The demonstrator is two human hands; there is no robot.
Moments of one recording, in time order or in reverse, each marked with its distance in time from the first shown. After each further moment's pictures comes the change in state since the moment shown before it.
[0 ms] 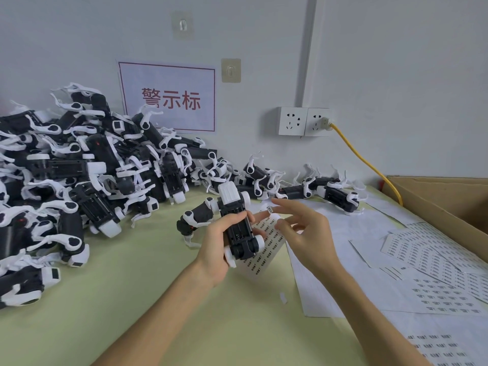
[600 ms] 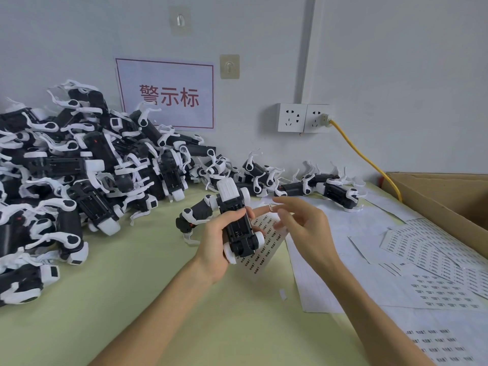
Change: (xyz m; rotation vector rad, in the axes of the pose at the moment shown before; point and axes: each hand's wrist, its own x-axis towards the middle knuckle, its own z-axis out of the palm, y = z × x) left_hand -0.002 0.001 0.001 0.004 -0.080 0.047; right_hand 0.004 0.005 0.001 0.120 0.011 0.111
